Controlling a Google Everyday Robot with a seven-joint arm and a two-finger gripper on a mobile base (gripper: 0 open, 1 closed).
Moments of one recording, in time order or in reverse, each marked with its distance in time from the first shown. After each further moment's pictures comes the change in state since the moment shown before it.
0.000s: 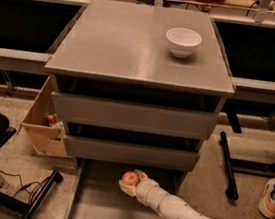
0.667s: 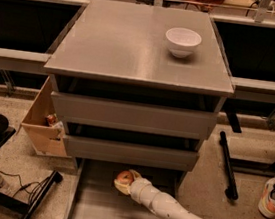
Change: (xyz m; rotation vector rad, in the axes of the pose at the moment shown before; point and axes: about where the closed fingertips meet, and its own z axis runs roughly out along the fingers) arm 0.033 -0.005 0.058 -0.022 -0.016 0.008
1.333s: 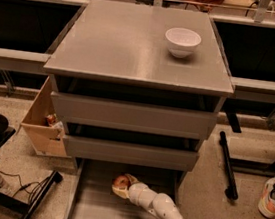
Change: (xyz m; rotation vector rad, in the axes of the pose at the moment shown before) arm 0.053 -0.004 0.042 -0.105 -0.035 -0.051
